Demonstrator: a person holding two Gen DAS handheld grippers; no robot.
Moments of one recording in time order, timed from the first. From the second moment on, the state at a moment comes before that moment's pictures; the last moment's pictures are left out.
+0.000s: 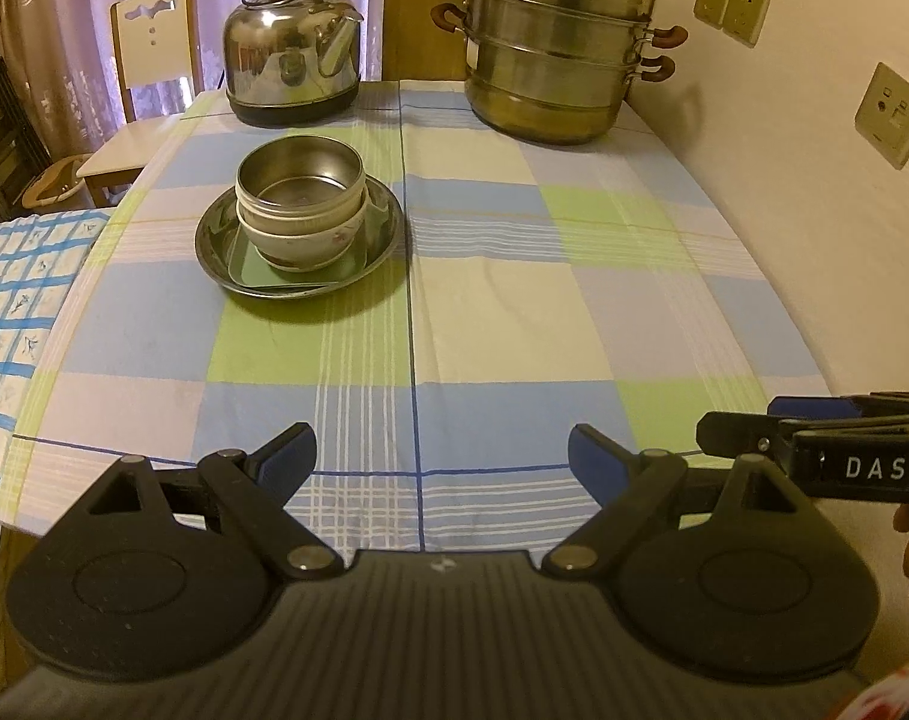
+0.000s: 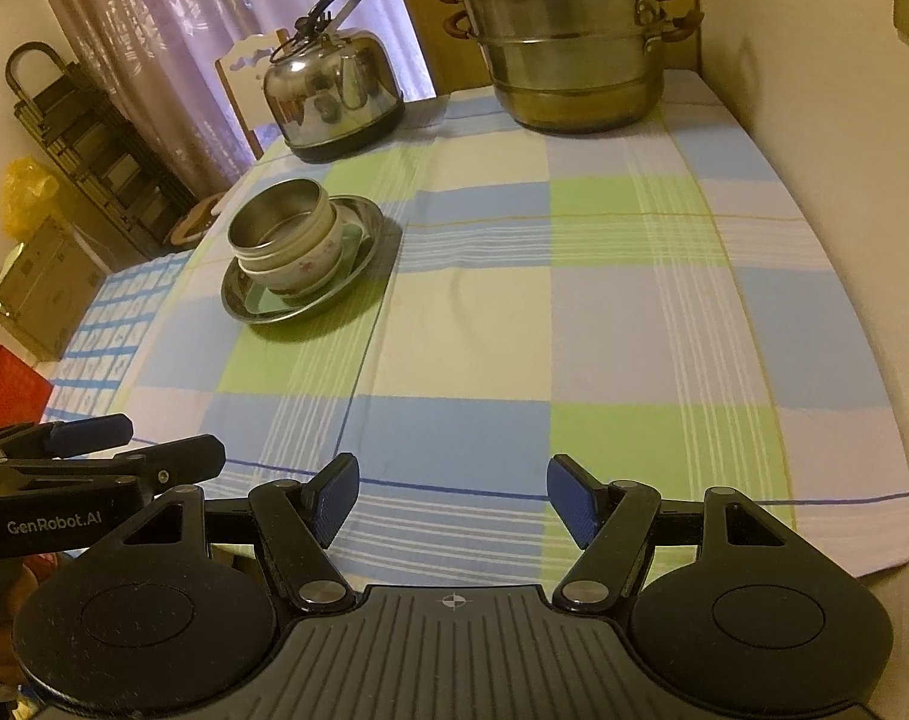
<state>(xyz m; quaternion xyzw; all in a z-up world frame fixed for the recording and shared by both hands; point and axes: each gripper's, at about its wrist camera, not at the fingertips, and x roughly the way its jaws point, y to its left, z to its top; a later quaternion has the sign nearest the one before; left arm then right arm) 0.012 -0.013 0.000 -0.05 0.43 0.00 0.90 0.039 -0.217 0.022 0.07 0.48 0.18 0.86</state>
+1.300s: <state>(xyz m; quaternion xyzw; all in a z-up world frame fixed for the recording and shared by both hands) 0.002 -0.012 0.002 -0.05 0.43 -0.01 0.90 0.030 -0.214 0.022 0.06 0.48 0.18 0.86</state>
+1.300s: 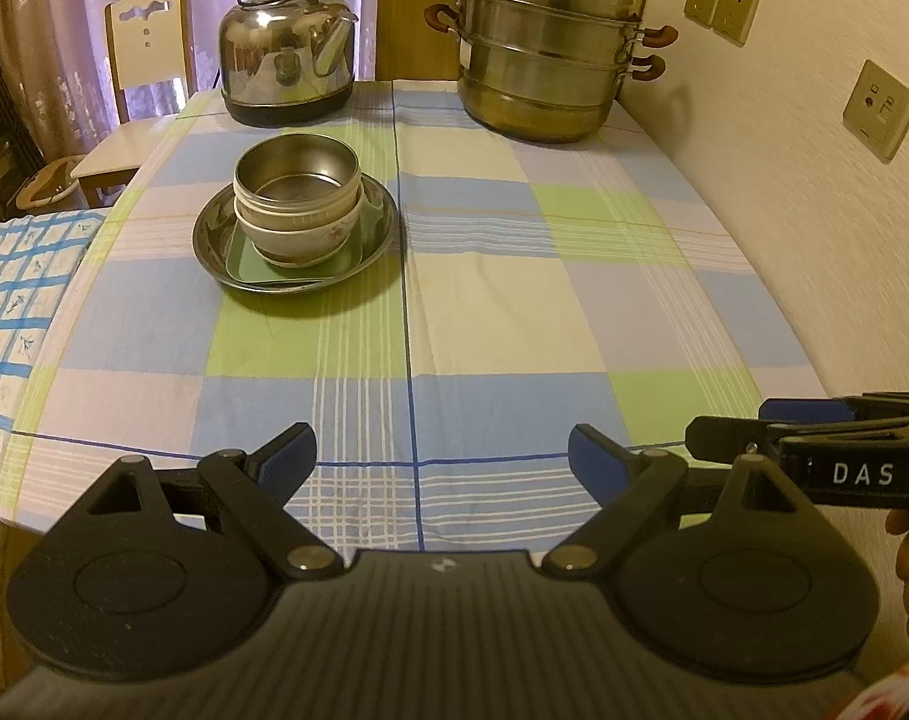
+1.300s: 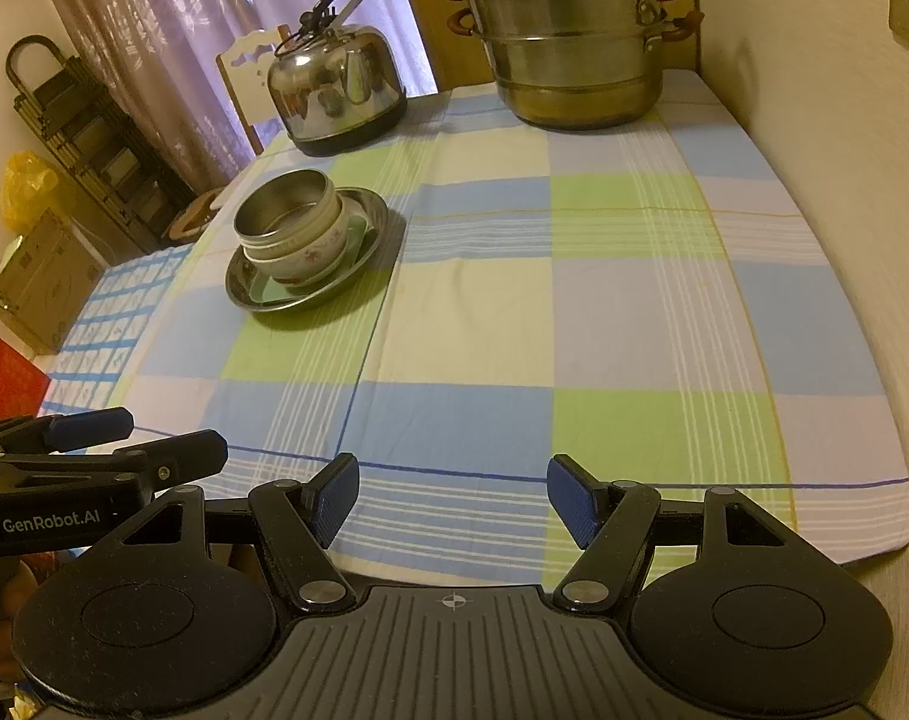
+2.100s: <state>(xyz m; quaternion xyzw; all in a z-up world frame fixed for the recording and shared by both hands) 0.006 -0.010 0.000 -0.05 0.43 0.00 0.90 0.033 -0.211 0.021 0.06 0.48 0.18 0.85</state>
